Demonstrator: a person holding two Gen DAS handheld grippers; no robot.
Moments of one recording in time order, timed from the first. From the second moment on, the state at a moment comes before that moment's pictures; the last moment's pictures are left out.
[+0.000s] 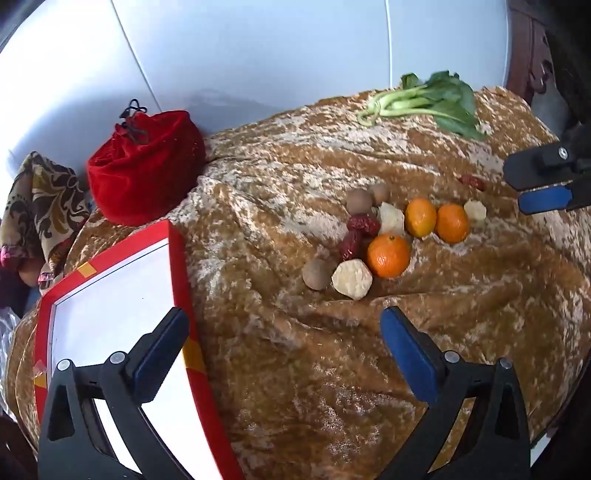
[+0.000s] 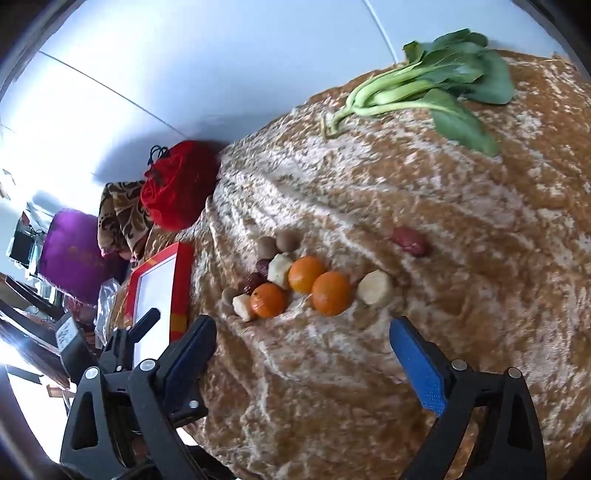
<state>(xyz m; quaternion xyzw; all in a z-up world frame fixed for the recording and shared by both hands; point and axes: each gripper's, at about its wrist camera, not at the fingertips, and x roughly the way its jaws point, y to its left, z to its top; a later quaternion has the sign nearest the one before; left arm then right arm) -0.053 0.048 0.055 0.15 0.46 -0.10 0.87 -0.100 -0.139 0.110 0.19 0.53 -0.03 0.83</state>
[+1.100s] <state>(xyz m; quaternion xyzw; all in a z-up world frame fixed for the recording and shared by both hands) -0.010 0.006 0.014 0.14 0.52 -0.21 0.82 -0.050 -0.155 0.062 0.29 0.60 -0.07 0.74</state>
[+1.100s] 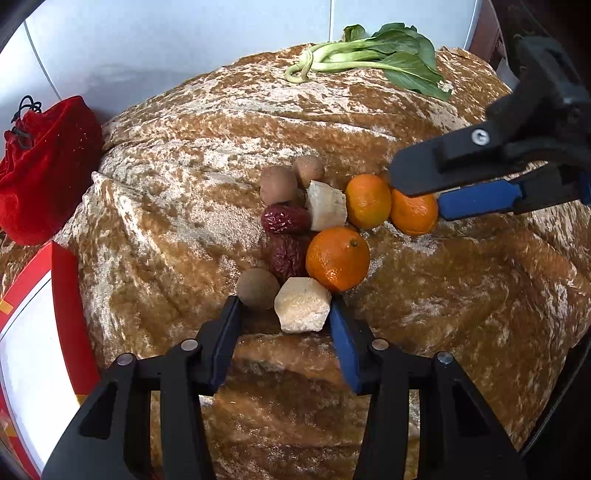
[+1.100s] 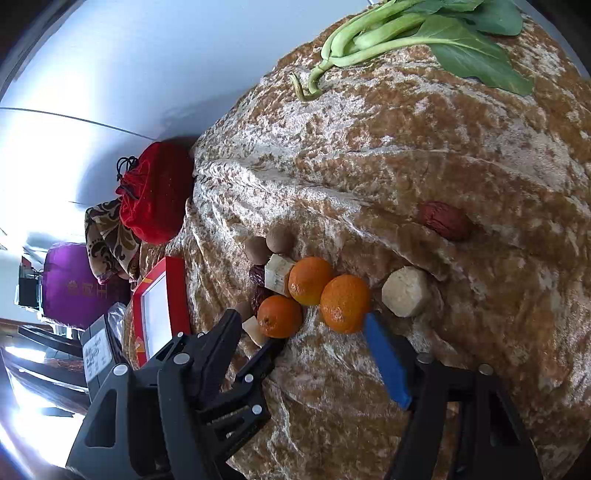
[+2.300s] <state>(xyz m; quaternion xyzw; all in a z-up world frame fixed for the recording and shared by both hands) -0.009 0.013 0.016 0.09 0.53 -0.17 0.83 -0.050 -0.159 0.042 0.25 0.59 -0.10 0.76</state>
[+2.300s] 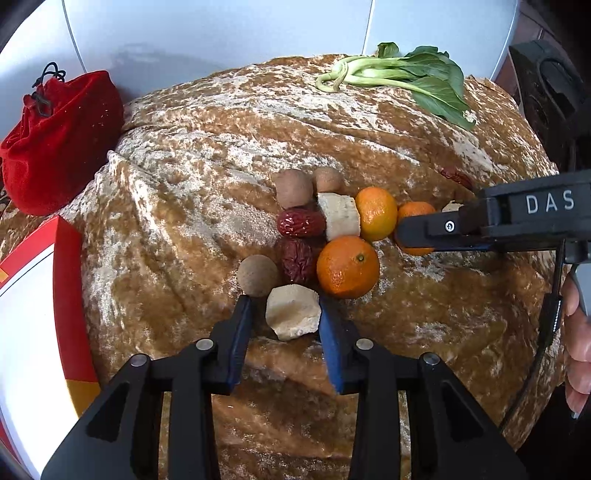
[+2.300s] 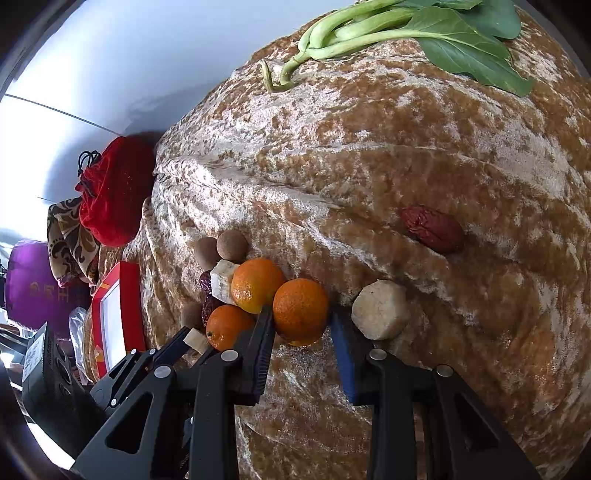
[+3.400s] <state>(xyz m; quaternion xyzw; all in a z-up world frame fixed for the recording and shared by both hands) -0.111 0.186 0.078 0.02 0.51 0.09 0.85 -0.061 0.044 0.056 0.16 0.57 0.18 0.78</state>
